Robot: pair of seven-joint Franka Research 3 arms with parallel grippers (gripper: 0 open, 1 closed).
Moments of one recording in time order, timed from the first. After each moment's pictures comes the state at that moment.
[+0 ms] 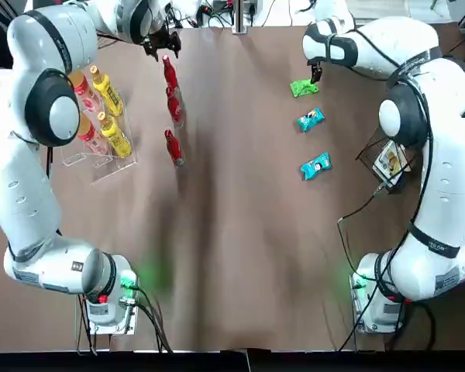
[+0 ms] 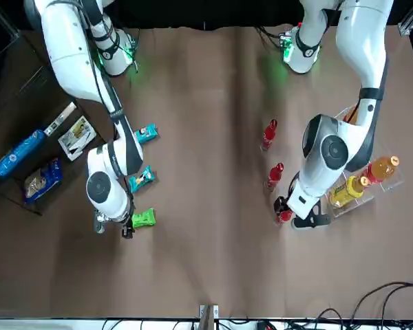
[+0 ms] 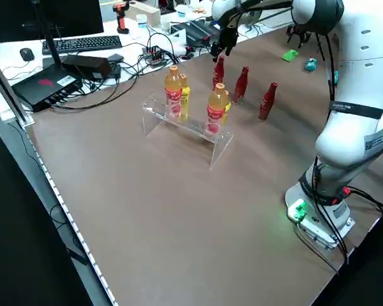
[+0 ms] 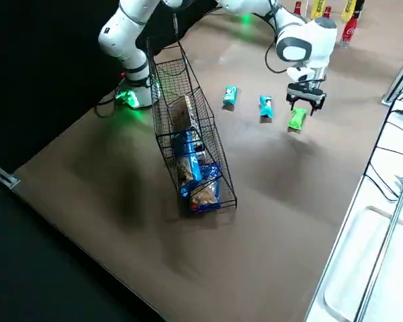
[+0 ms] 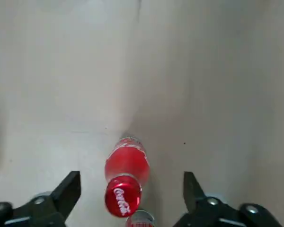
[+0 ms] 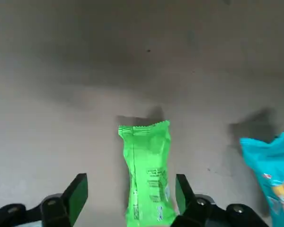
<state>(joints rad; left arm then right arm) -0.16 0.50 -0.16 -1.66 0.10 2.32 -0.44 0.32 0.74 -0.05 -1.48 -0.04 2.26 1.79</state>
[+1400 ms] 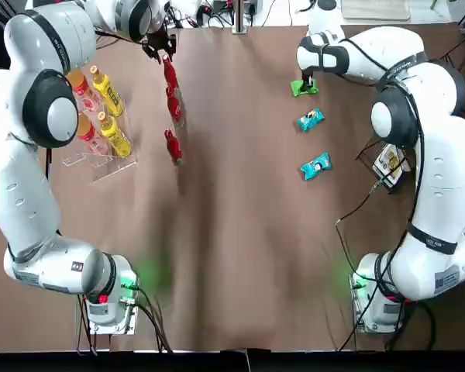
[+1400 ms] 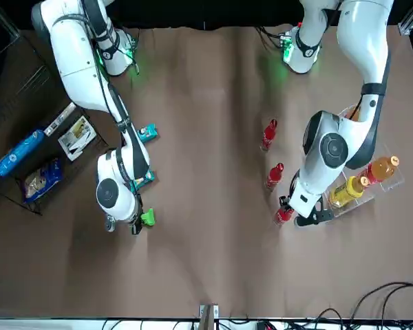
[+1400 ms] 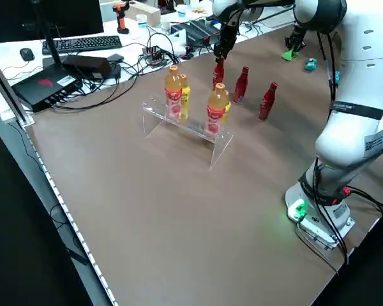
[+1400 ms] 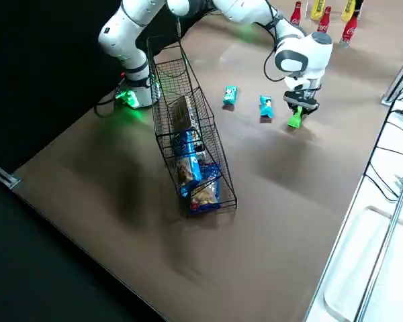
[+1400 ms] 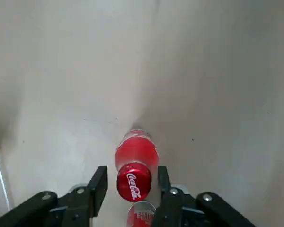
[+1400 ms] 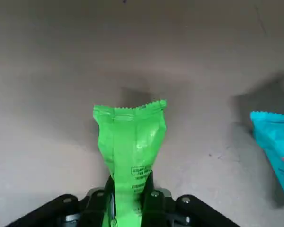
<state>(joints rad) -0.16 0.48 -0.16 -1.66 0.14 2.27 -0.54 0.32 0.82 -0.02 -1.46 0.02 2.29 1.81</state>
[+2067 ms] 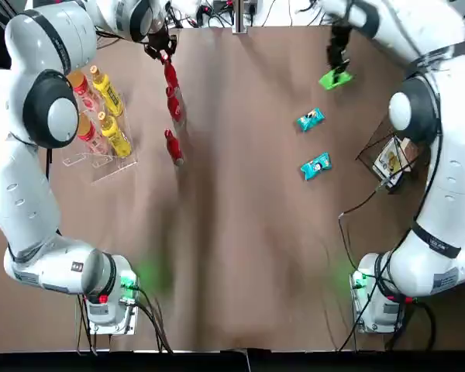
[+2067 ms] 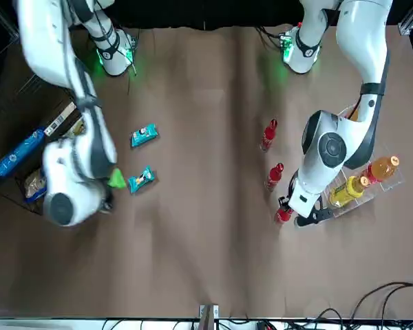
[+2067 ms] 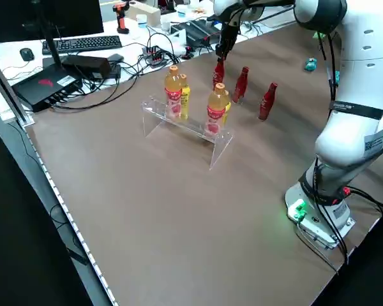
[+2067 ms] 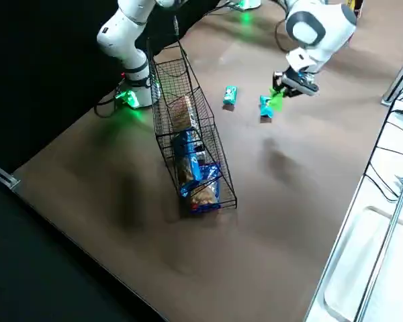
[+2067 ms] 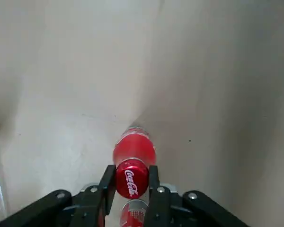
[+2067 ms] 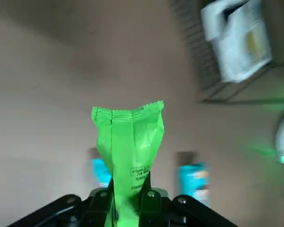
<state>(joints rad) -0.17 0.48 -0.16 -1.66 0.14 2.26 -0.59 0.23 0.69 -0.04 -1.25 0.02 1.49 1.45</state>
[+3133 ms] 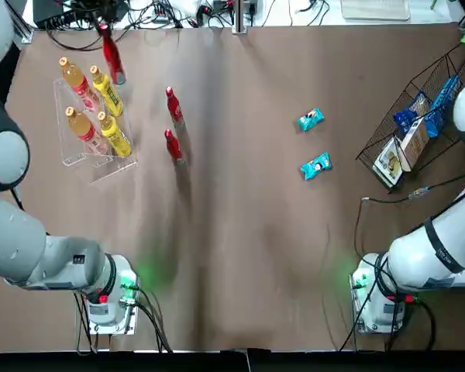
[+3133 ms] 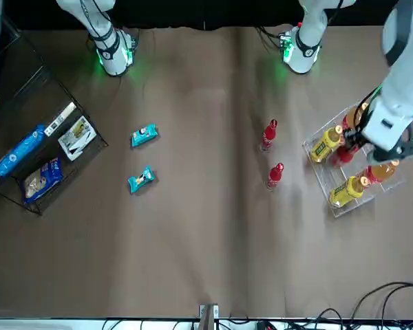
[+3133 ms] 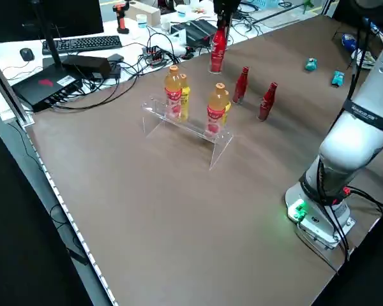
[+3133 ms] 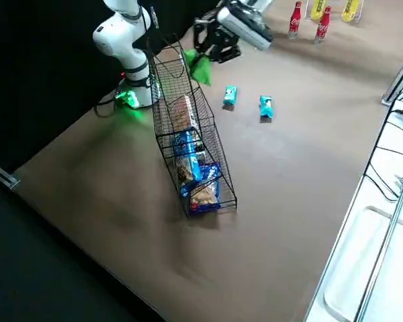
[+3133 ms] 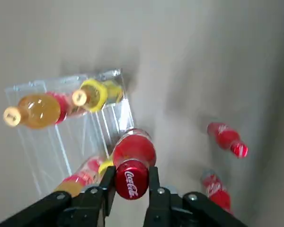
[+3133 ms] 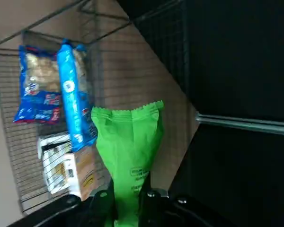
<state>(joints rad) 0.00 0.07 -0.17 -1.63 0.12 1.66 -0.31 0.00 0.31 -0.11 -1.21 -0.52 1.07 0.62</state>
